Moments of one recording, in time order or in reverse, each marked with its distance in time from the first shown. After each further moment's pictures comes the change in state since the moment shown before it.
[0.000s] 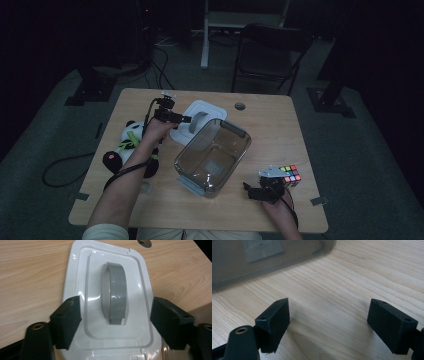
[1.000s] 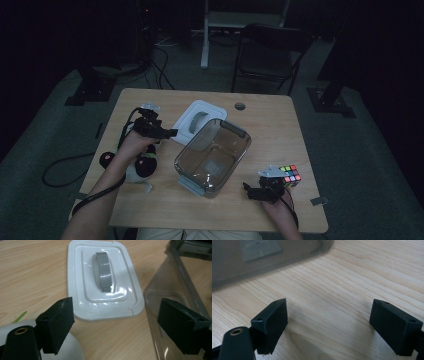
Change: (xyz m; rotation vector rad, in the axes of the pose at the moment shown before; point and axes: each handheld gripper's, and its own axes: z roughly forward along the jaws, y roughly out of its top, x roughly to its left) left arm -0.017 -0.050 -0.083 -0.059 -0.004 0.175; right arm 0.001 0.000 0.001 0.008 -0.017 -0.002
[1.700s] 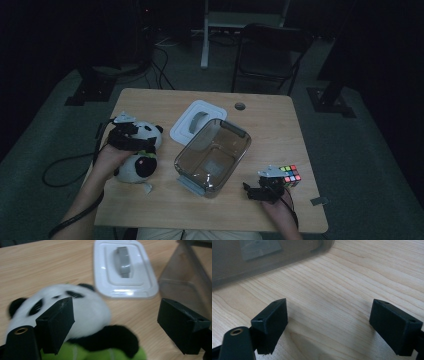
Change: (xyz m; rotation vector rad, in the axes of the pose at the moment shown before) left arm 0.010 -0.047 -0.057 -0.055 0.149 -0.021; right arm 0.000 0.000 0.001 0.005 0.000 -0.002
